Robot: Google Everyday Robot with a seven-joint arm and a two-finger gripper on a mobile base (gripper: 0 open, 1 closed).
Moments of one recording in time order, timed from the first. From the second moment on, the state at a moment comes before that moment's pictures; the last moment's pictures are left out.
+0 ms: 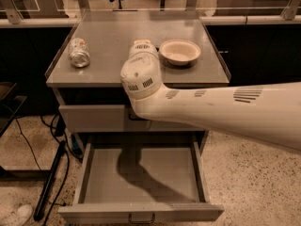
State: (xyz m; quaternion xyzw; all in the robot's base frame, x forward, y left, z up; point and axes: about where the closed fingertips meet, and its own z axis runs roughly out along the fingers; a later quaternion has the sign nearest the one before) arm 0.713 0.016 0.908 -0.56 0.51 -0.46 0.47
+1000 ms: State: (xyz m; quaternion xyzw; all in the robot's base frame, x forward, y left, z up) arm 0.683 0.018 0.881 -0.55 0.55 -0.43 0.46
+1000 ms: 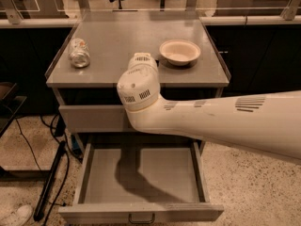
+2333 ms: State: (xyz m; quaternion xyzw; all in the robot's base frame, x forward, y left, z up) arm 0.674 0.036 0.845 -0.54 0.59 -0.37 0.48
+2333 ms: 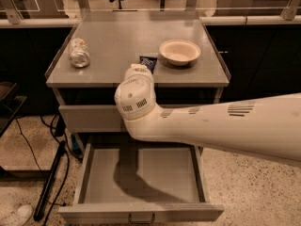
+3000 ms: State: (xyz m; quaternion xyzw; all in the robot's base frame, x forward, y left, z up) arm 0.674 0.036 0.845 -0.54 0.59 -0.37 0.48
